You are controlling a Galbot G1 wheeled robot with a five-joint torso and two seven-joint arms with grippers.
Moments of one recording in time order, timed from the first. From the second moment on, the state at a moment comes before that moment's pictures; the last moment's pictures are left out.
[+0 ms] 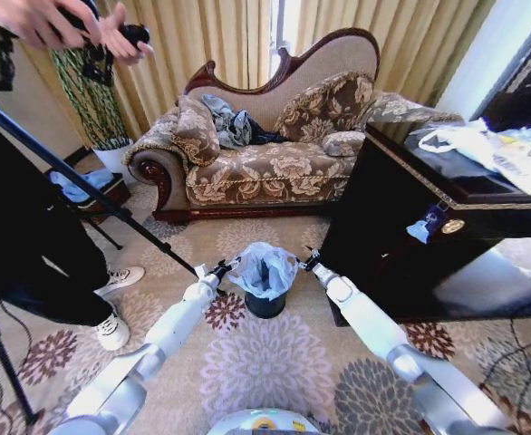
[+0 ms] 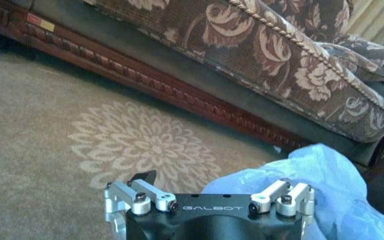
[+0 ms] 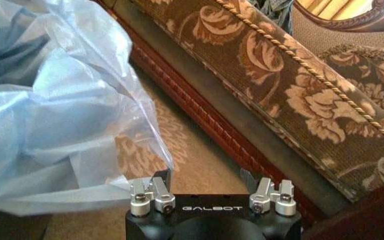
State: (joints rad) left arm 0.55 -1.23 0.04 -0.84 -1.03 -0.03 0.20; right arm -0.49 1.18 -0.12 0.89 -0.10 0.12 -0.06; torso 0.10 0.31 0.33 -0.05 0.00
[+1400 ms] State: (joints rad) left arm 0.48 -1.29 -0.03 -0.71 -1.03 -0.04 0.19; right arm -0.37 1.34 -0.10 0.55 -0.13 0.31 -0.01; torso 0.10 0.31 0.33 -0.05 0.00
